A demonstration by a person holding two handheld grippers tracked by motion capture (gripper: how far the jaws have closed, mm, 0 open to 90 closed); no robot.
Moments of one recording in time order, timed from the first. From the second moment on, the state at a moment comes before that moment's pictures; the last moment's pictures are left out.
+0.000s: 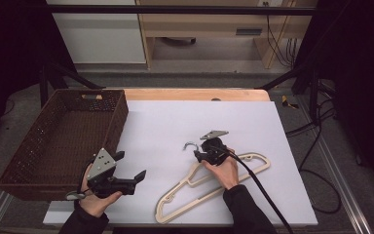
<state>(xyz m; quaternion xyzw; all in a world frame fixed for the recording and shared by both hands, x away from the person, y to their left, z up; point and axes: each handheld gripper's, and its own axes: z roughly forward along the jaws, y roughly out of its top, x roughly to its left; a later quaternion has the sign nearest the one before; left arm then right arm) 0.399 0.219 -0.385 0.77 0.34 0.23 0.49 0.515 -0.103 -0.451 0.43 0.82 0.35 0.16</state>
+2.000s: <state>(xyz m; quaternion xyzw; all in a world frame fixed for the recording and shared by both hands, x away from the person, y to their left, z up) 0.478 0.074 -0.451 0.82 0.34 0.01 0.45 0.495 -0.107 -0.421 0.42 0.80 0.40 0.16</state>
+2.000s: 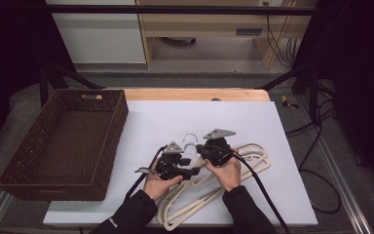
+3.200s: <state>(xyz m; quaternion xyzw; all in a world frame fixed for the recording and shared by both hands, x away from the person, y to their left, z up) 0.439 0.070 -0.412 0.80 0.33 -0.02 0.51 0.427 -0.154 -0.369 0.35 0.76 0.51 0.19</state>
